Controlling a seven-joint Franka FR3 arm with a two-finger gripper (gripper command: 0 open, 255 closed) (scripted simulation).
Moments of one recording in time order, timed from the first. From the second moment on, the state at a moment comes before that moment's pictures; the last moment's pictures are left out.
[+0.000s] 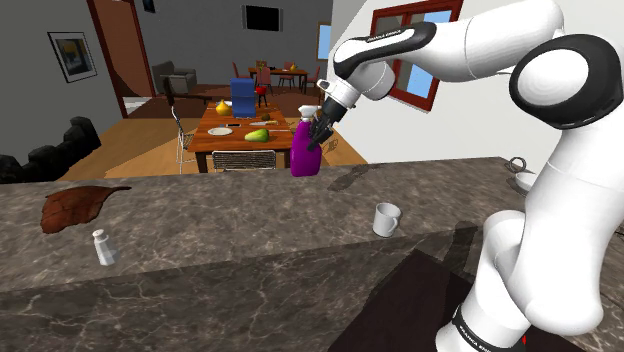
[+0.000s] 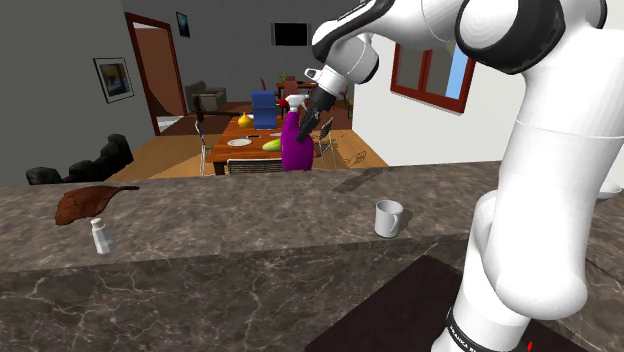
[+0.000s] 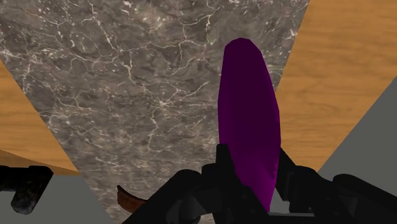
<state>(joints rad) 0.51 -0.01 -0.69 -1.94 0.58 2.06 -1.47</state>
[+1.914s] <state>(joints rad) 0.60 0.03 -0.60 -1.73 0.54 2.00 -1.21</state>
